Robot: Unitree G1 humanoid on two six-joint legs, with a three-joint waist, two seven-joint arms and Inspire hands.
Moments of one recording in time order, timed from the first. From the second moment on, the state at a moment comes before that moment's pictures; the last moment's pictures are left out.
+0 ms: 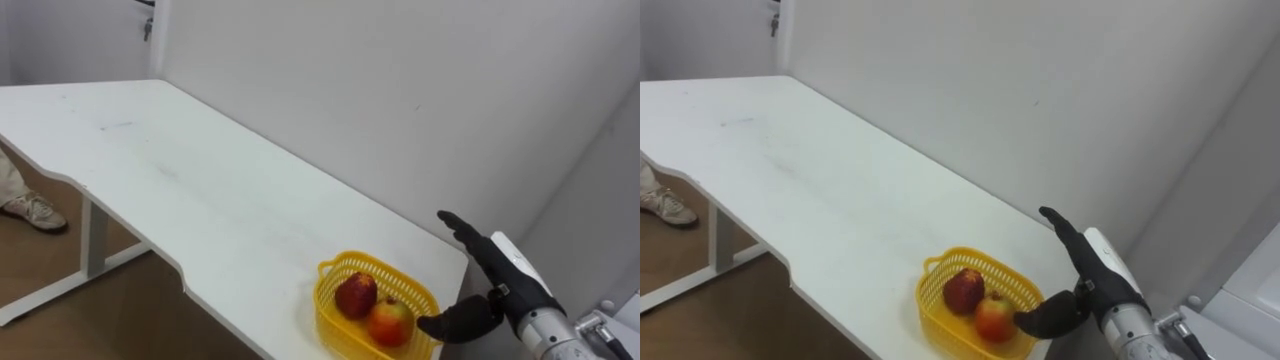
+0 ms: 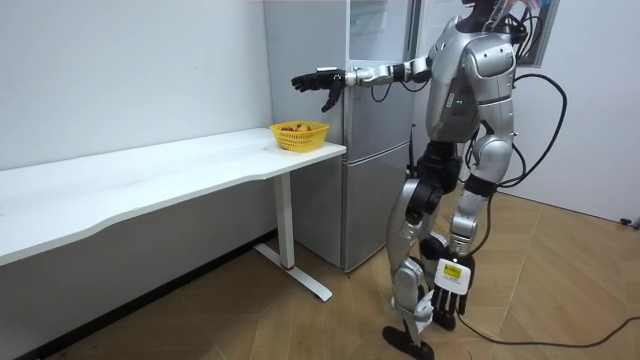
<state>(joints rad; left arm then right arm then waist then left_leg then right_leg) 0.35 0.36 0.03 1.01 0.47 0.22 -0.12 -0.37 -0.59 0.35 0.27 0.07 0.06 -0.14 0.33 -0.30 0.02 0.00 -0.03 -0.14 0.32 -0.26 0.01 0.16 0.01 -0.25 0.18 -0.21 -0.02</state>
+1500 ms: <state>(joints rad) 0.28 0.30 0.09 1.06 0.46 0.06 -0.14 -0.06 -0.53 0.21 -0.45 0.19 -0.03 0.12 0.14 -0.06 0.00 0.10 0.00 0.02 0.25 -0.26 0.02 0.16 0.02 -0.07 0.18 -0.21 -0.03</state>
